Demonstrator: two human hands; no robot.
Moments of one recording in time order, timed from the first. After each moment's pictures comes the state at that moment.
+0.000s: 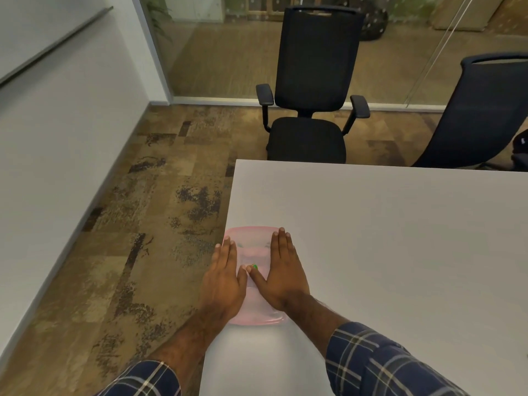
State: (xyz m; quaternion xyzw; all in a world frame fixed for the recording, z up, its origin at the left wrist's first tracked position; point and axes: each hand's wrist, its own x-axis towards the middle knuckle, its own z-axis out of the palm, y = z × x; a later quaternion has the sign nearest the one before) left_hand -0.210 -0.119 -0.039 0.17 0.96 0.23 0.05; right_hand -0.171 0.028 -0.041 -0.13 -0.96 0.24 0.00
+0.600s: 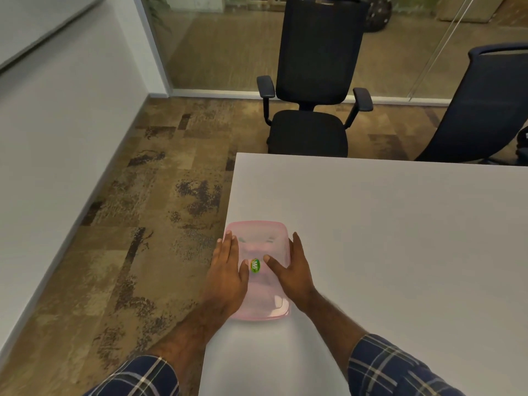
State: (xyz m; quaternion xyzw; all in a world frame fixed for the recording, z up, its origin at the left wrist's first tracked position) left_hand -0.210 -0.118 -0.046 0.17 0.95 0.25 0.07; right_hand -0.167 0.041 -0.038 -0.22 -0.76 0.61 0.05
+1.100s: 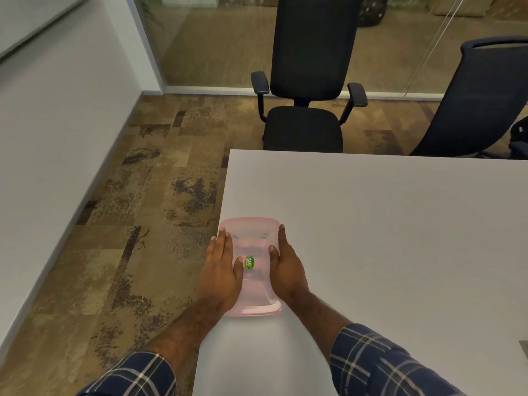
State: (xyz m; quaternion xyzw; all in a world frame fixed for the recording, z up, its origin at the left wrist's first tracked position) left_hand -0.207 -0.114 -0.047 0.16 0.96 0.22 0.07; right_hand -0.162 0.036 -0.034 -0.19 -0.83 0.53 0.01
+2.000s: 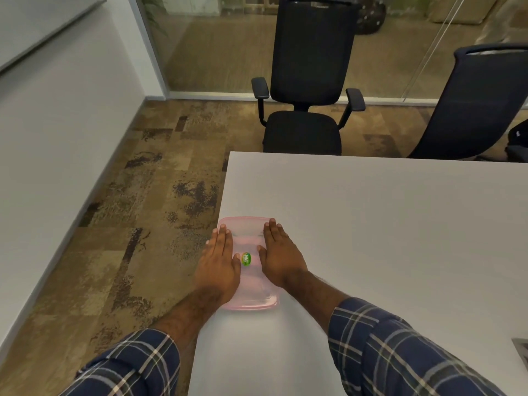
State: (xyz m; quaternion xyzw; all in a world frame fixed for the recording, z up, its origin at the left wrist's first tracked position) left_hand -0.211 -0.112 -0.040 0.19 0.97 0.15 0.09; right_hand -0.178 0.053 -0.015 -0.10 -0.96 0.23 -0.13
